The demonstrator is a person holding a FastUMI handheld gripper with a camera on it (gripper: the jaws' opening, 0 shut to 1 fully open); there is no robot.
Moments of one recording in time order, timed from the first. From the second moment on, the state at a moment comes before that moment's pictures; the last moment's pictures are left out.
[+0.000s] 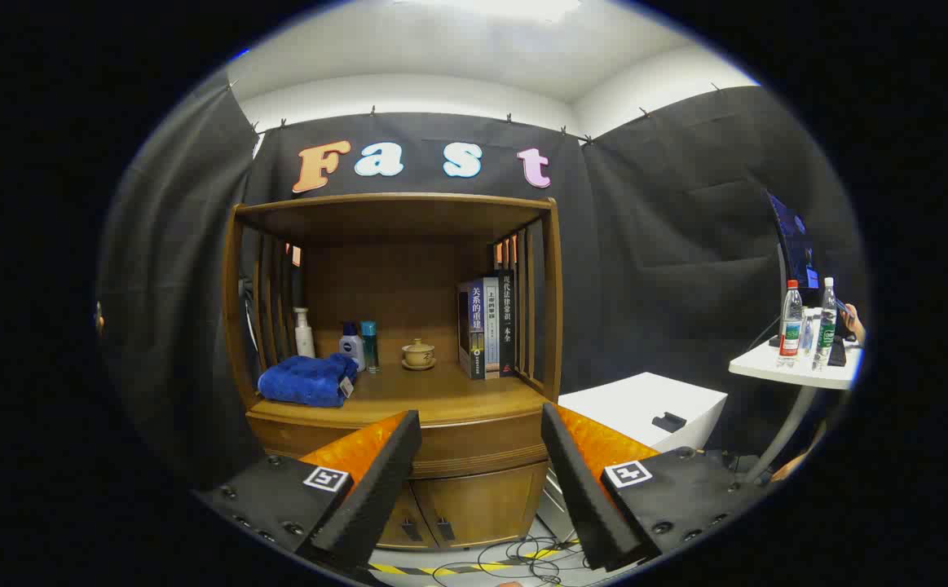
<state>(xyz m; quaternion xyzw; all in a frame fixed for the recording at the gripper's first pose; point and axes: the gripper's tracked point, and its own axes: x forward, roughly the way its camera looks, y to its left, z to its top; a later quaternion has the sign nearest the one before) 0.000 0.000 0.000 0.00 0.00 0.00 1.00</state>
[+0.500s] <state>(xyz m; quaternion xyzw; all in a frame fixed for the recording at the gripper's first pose) -0.001 0.000 -0.003 0.00 0.00 0.00 1.00</state>
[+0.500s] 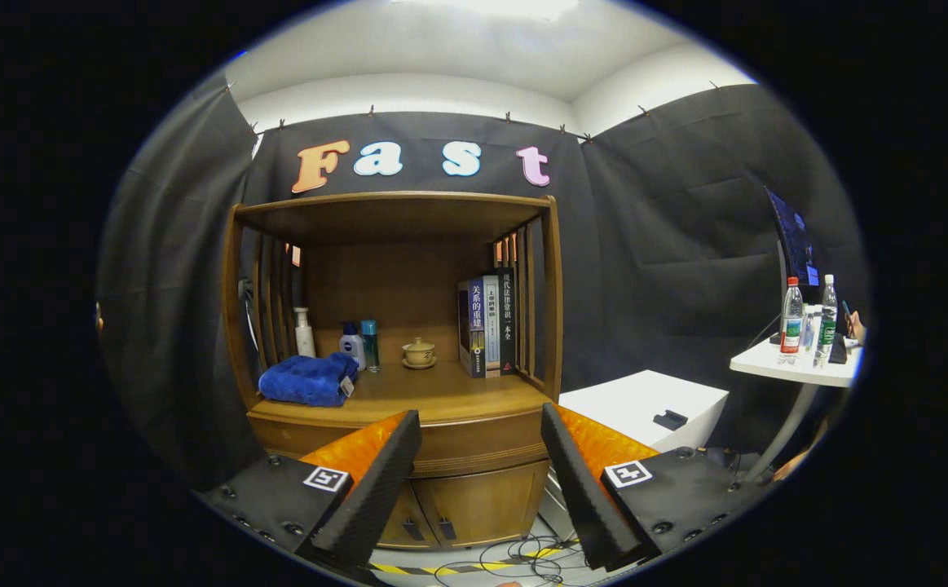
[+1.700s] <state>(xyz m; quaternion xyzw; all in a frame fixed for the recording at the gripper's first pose) 0.050 0.020 -0.016 0.02 -0.03 0.02 1.00</state>
